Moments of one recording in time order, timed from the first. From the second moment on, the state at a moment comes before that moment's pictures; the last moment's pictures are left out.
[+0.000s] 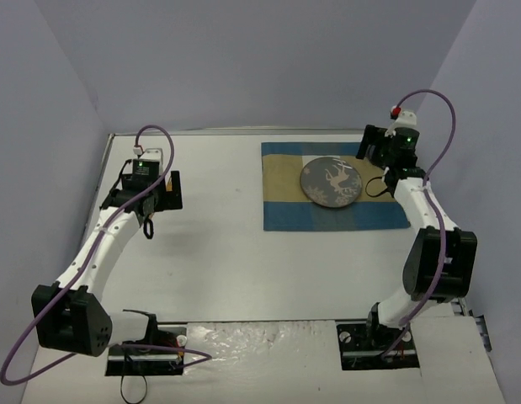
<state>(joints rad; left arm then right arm) -0.17 1.27 1.10 -0.64 -0.22 -0.18 -0.11 1.61 1.19 0.04 0.00 0.09</state>
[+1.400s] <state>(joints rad) 0.09 2.13 1.65 -0.71 0.11 0.11 0.27 0.94 0.70 -0.01 -0.32 0.35</state>
